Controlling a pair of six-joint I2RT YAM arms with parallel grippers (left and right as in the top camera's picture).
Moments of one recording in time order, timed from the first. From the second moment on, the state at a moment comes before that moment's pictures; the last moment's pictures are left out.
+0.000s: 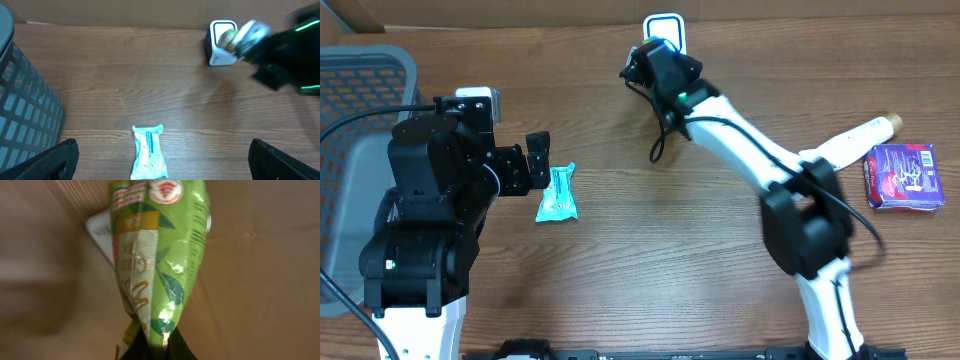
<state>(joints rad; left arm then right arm) -0.01 1.06 1.40 -0.98 0.05 -0.07 0.56 2.19 1.90 -0.54 0.46 -0.67</state>
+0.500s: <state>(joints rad) -0.01 1.06 1.40 -0.98 0.05 -0.07 0.15 1.70 1.88 -0.95 0.04 0.49</state>
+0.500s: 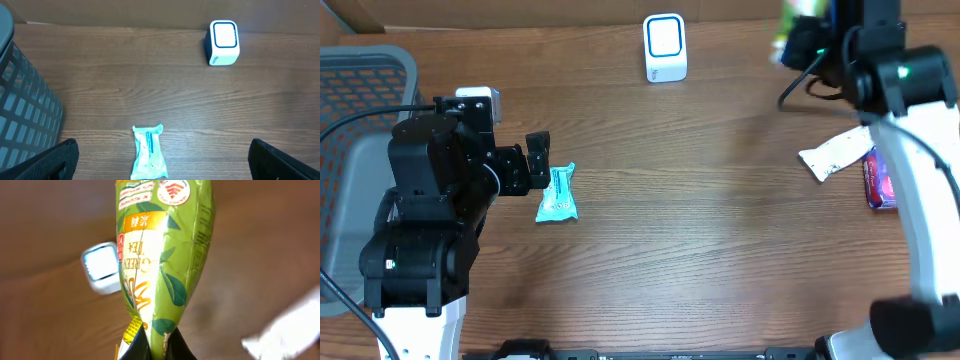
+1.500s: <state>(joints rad) -0.01 1.06 1.40 -0.98 0.05 -0.07 -0.19 2.05 1.54 -0.91 0.07 0.79</state>
